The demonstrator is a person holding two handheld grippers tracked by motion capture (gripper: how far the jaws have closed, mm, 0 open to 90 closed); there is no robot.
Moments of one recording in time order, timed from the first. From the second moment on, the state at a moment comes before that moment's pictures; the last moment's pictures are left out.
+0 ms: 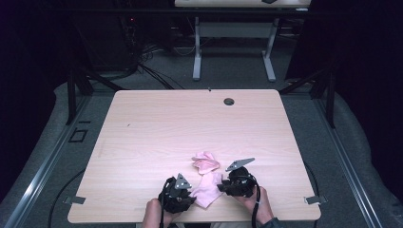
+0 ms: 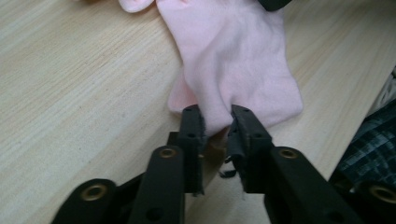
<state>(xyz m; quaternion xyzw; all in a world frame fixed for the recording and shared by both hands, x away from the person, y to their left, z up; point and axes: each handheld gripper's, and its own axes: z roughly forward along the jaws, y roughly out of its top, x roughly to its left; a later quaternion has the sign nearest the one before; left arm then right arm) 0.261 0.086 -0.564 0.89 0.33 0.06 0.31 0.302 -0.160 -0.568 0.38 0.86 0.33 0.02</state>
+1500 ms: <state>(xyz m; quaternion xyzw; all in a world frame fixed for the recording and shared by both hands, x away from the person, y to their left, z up) 0.267 0.056 -0.565 0.92 0.26 0.11 0.29 0.295 -0.182 -0.564 0.35 0.86 0.36 0.05</state>
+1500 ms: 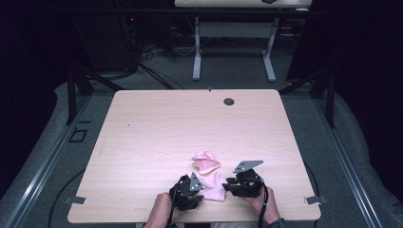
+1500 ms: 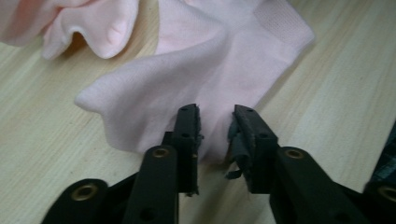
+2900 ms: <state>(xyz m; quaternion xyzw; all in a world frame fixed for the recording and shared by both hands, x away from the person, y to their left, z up) 0.250 0.058 -0.546 0.85 0.32 0.16 0.40 0.270 -0.165 -0.495 0.35 0.84 0.41 0.07</state>
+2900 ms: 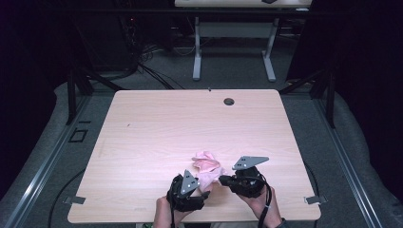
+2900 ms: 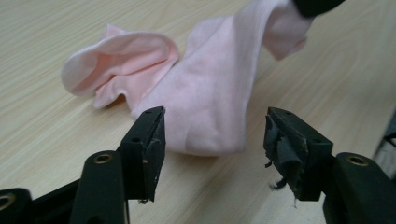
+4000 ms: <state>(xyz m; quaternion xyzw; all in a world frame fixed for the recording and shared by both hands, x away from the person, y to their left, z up) 0.260 0.093 -0.506 0.89 0.29 0.08 0.34 0.258 -0.187 -0.483 0.35 0.83 0.44 0.01</state>
